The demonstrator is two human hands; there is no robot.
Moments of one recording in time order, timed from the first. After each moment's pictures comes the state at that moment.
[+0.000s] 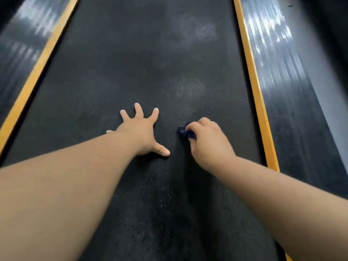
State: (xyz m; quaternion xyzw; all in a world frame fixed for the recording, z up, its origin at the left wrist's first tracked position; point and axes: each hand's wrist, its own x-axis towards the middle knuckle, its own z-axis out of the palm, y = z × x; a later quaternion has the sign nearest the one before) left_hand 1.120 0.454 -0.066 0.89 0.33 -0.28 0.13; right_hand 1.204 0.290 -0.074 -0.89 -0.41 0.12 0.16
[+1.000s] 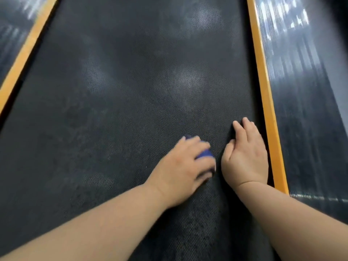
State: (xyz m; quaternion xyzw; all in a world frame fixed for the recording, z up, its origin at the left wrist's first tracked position) left_hand 1.113 0.357 -0.102 0.97 -0.02 0.09 0.23; right_hand 1.229 0.230 -0.120 -0.95 -0.23 -0.03 0.20
